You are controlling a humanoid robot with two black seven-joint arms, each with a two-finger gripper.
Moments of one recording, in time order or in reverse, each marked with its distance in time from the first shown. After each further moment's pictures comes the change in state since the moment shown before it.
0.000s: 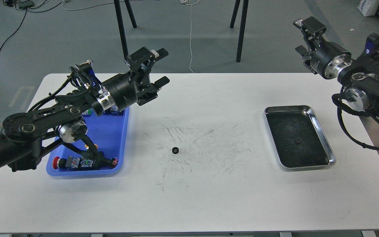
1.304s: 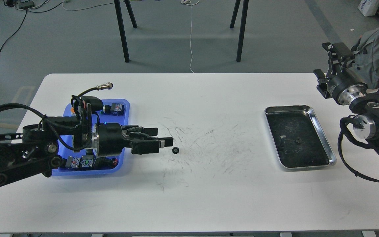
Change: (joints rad) left arm -0.038 0.156 0.156 -0.183 0.856 0.116 0.000; right arm -0.275 0.014 0.305 0.018 -0.003 -0.008 0.031
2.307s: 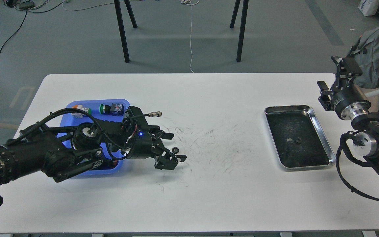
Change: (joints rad) left arm 0.042 -0.393 0.034 0.482 0.447 0.111 0.000; right arm -0.138 0.000 0.128 0.070 0.000 -0.002 0.069
